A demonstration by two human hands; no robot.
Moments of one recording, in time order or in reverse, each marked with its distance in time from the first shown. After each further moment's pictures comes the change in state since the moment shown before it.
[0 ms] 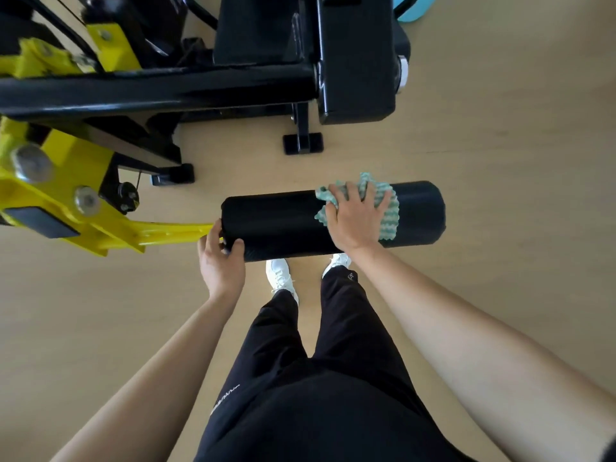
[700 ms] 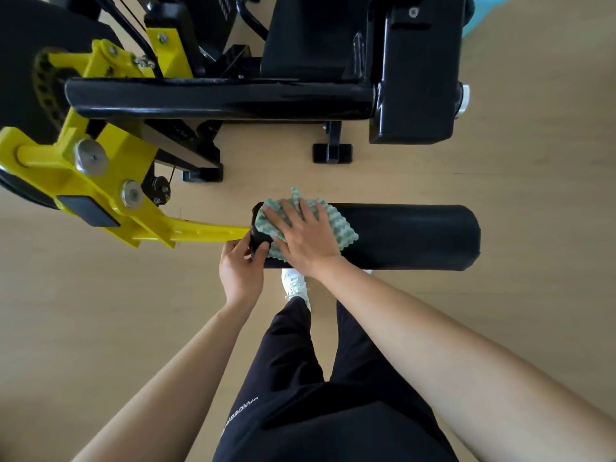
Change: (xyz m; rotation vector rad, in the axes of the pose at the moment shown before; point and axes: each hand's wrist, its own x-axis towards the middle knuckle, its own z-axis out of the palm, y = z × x) left_hand 0.008 -0.009 -0.008 0.113 0.008 0.033; right_hand -0.003 -0.111 0.025 -0.206 -0.073 -0.582
